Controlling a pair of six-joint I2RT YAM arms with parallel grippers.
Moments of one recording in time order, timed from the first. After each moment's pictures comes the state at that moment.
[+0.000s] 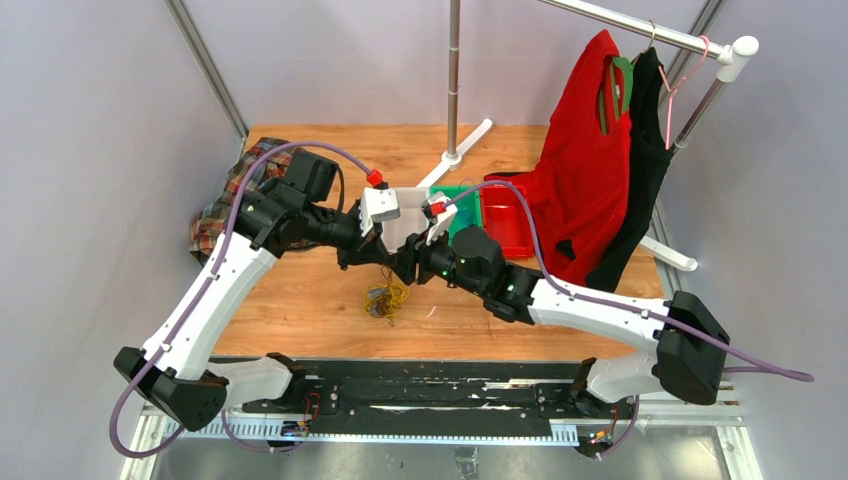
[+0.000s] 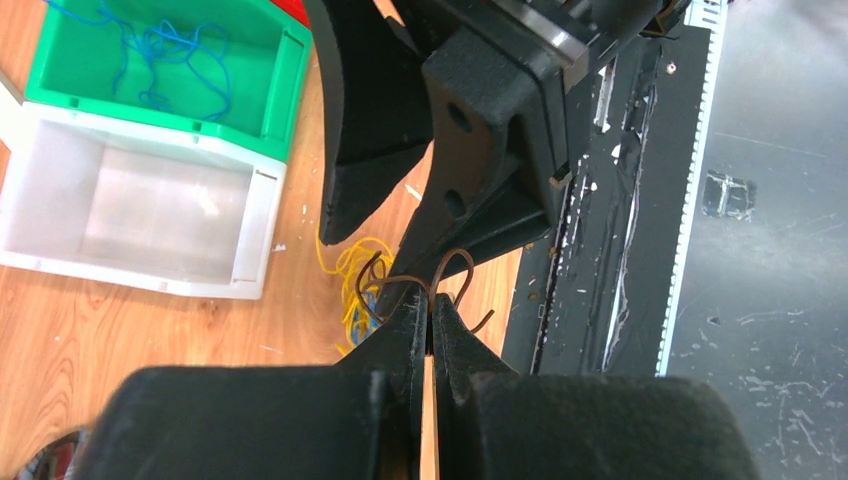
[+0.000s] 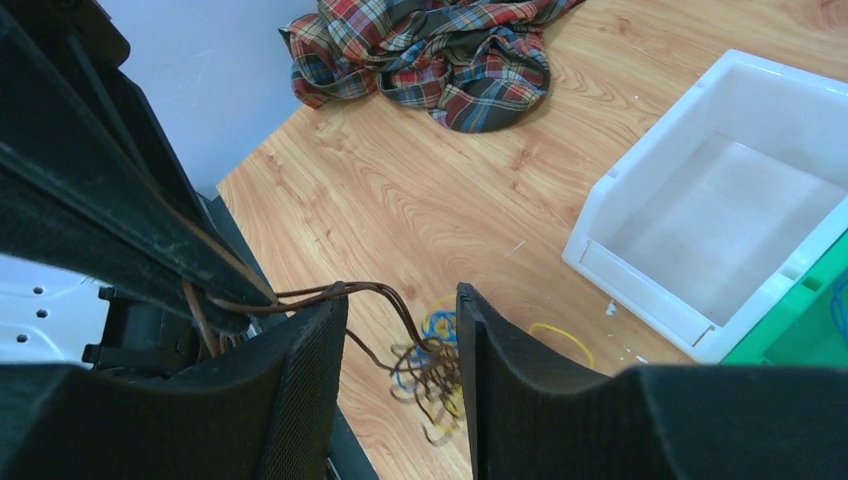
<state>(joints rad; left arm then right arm) -0.49 1.20 1.42 -1.10 0.72 0.57 1.06 1.33 0.89 0.28 0.06 0.39</state>
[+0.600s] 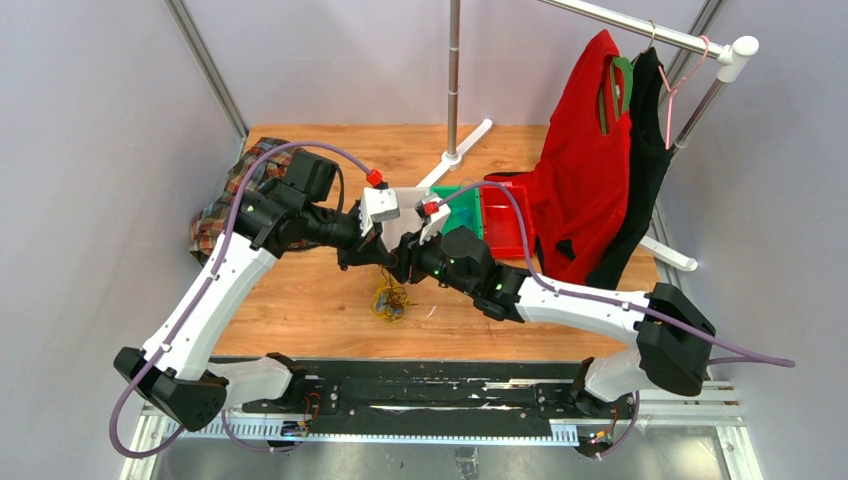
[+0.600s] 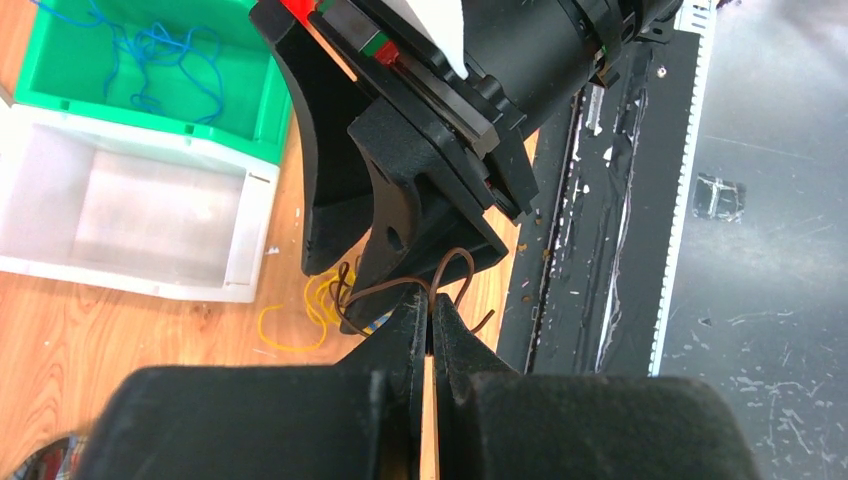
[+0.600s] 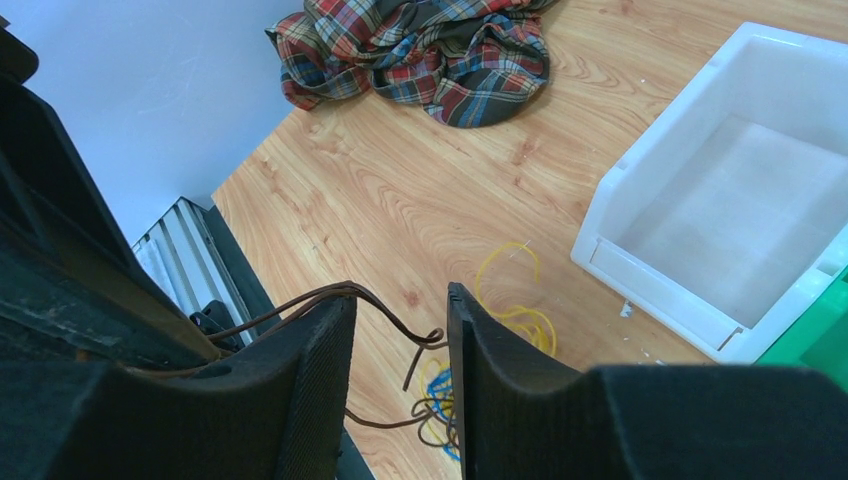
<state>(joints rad) -0.49 1.20 1.42 -1.10 0.73 0.57 1.06 1.42 0.90 0.33 0.08 0.44</state>
